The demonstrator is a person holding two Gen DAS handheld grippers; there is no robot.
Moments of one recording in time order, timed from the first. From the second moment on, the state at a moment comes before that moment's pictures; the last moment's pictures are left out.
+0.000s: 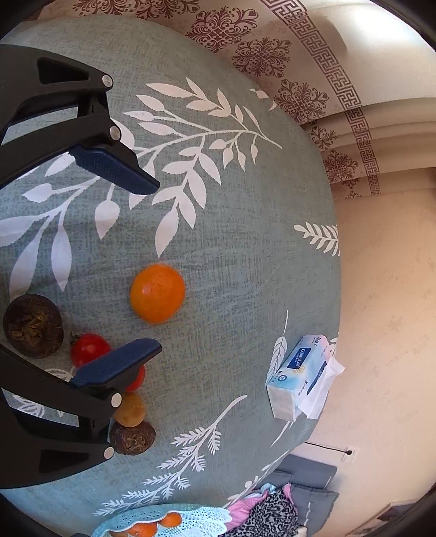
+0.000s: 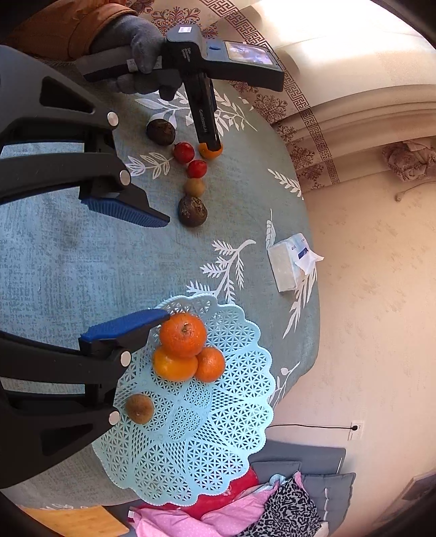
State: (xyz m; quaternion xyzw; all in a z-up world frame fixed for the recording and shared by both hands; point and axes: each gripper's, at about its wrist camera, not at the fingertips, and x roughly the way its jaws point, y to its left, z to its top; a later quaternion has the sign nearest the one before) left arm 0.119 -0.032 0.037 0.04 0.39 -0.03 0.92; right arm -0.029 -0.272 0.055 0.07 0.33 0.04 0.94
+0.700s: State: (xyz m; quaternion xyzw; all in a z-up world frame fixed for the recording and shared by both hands) left arm 0.128 -0.025 0.025 -0.01 0.39 -0.09 0.92; right arm 0.013 -0.217 0.043 0.02 0.37 0.09 0.92
